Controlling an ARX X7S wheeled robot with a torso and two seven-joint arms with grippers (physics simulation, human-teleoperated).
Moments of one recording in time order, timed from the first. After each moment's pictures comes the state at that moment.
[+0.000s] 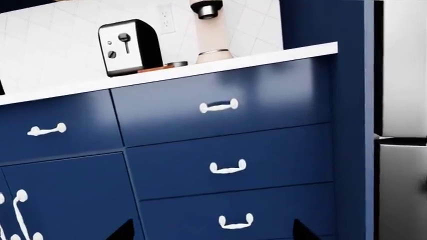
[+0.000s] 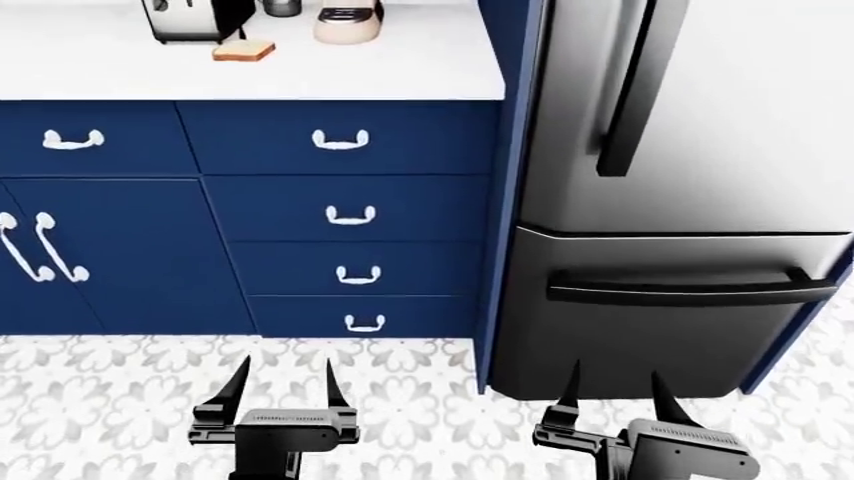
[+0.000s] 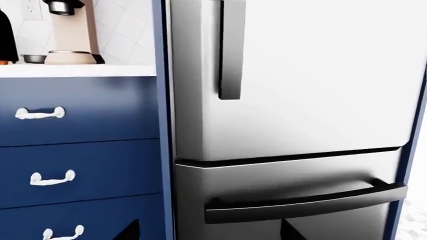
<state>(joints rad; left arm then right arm) -0.15 -0.13 0.22 -0.50 0.02 0.46 -0.28 -0.04 0.15 -0.10 0.08 0.12 -0.23 0.28</state>
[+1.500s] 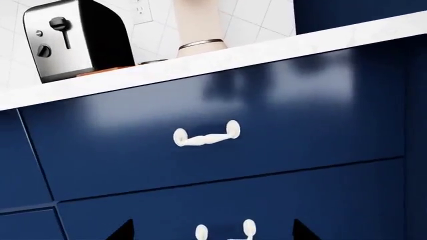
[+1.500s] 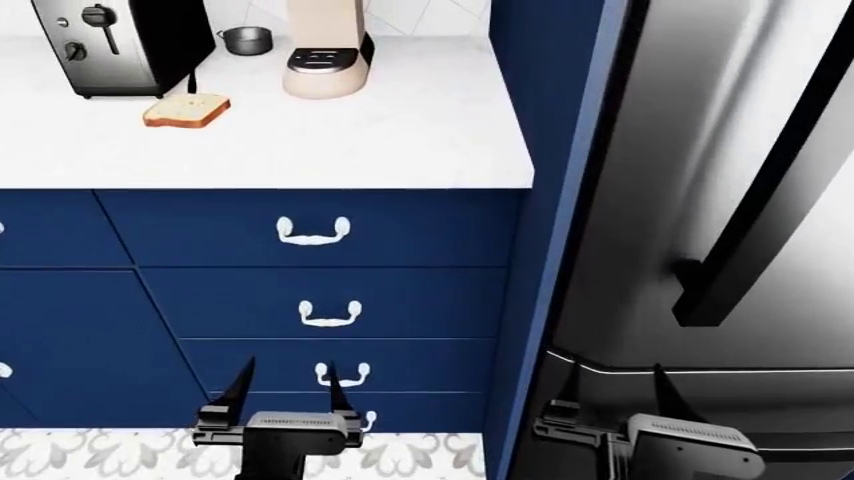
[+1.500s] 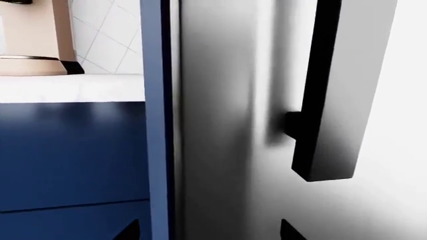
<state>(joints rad) -0.16 -0.16 0.29 -0.53 0.01 0.48 -0.33 -0.03 0.20 -0.16 0.03 0.13 -0.22 0.34</state>
